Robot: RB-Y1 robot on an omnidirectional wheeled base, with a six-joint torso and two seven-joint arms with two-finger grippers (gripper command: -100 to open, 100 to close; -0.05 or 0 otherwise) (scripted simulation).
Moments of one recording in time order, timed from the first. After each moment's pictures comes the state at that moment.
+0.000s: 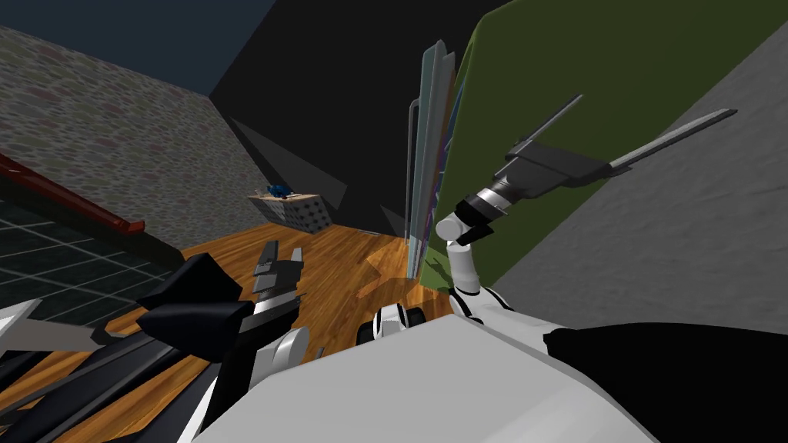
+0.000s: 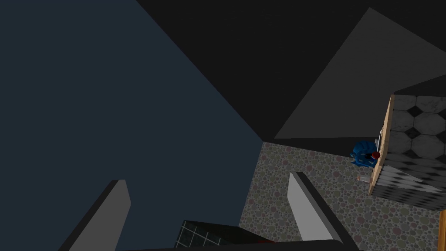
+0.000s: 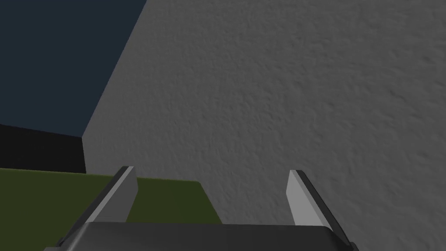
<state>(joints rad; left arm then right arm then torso) 0.48 0.04 0.07 -2.26 0.06 -0.38 -0.07 -0.40 -0.23 -0.16 -2.22 -0.78 -1.03 0.05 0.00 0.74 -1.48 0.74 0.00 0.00</state>
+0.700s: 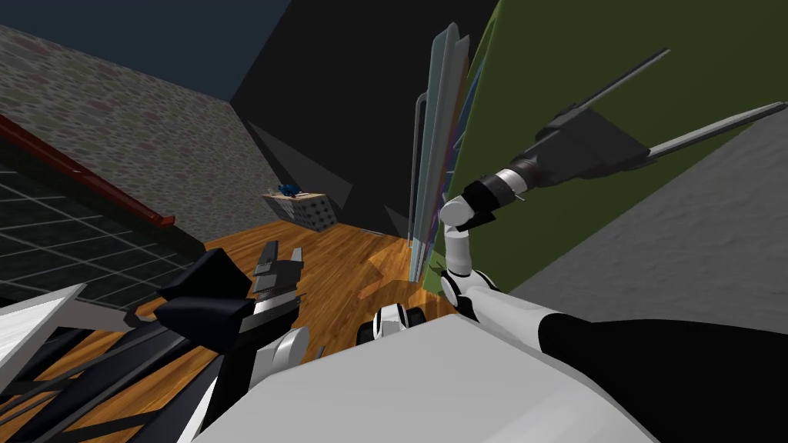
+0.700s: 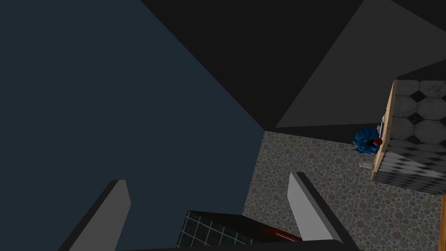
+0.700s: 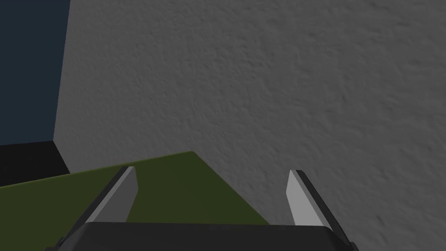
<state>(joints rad) 0.48 0.04 0.07 -2.26 0.06 -0.38 -0.07 -0.59 -0.24 -0.20 -2.19 -0.94 -1.12 0.08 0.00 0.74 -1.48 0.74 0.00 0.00</state>
